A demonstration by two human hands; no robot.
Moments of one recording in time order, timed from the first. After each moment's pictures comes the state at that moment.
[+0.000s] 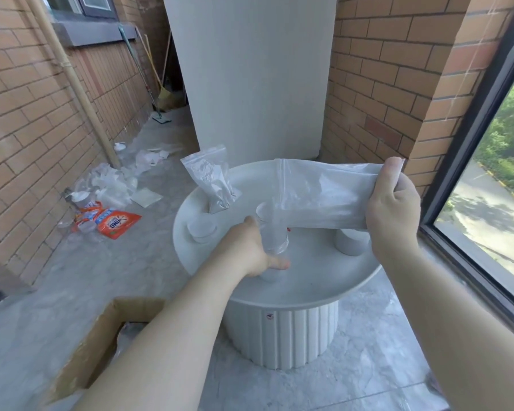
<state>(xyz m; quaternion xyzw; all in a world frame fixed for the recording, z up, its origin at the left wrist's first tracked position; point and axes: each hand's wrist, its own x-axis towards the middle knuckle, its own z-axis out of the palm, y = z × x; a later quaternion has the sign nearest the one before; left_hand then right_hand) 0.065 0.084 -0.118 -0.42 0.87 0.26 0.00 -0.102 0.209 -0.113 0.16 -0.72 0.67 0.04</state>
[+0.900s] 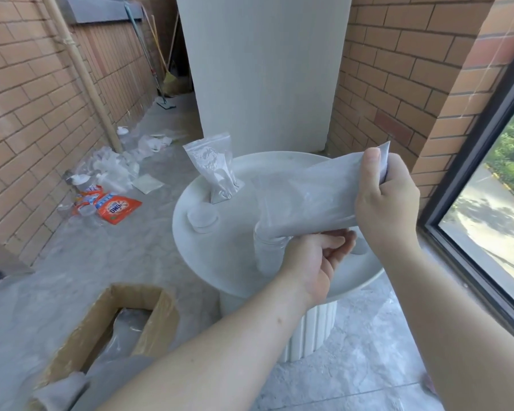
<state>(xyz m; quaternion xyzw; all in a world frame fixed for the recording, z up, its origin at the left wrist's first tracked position) 0.005 0.159 -0.142 -0.26 0.26 0.91 -0.20 -0.088 0.204 -0.104 0.29 -0.75 0.59 0.09</state>
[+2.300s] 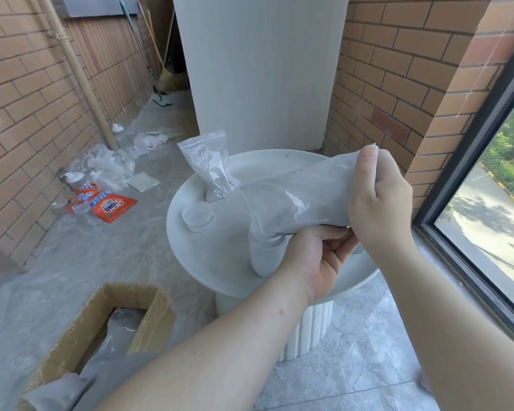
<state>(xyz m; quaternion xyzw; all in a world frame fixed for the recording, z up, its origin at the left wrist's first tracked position) -0.004 0.159 -0.140 -0.19 0.22 0.94 -0.18 -0.084 0.204 -0.103 0.33 -0.75 0.57 0.10</state>
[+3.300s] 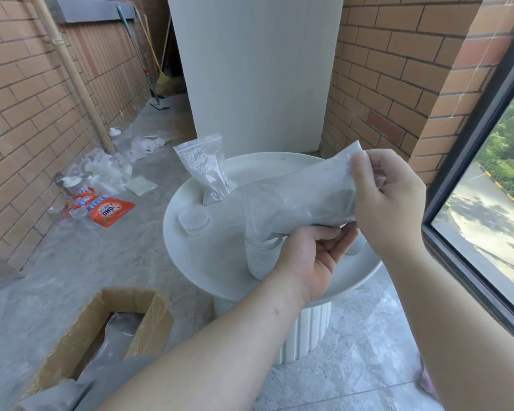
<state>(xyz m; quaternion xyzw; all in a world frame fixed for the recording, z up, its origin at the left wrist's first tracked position) -0.005 0.157 -0.138 -0.20 0.21 0.94 -0.18 -0.094 0.212 -0.099 0.35 -0.70 0.61 0.14</state>
